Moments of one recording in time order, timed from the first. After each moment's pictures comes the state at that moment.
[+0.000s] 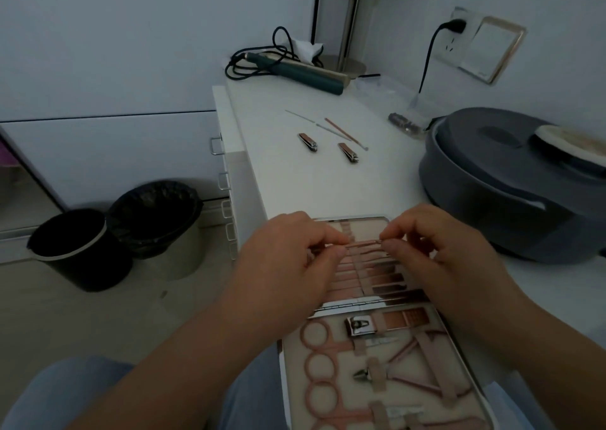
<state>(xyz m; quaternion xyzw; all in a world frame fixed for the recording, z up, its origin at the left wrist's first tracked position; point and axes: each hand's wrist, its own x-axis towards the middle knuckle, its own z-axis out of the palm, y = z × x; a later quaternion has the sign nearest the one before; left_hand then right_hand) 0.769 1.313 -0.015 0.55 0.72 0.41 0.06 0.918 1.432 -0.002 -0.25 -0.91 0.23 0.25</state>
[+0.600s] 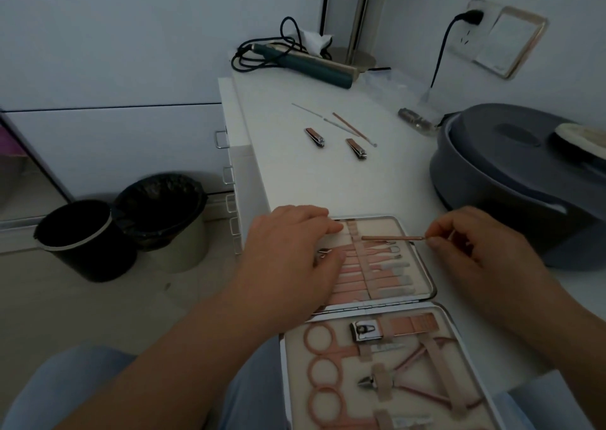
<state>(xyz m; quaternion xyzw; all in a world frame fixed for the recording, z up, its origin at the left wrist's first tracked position) 0.761 1.322 -0.026 0.56 0.76 0.32 0.03 0.938 1.464 -0.010 -0.31 -0.92 0.14 0.20</state>
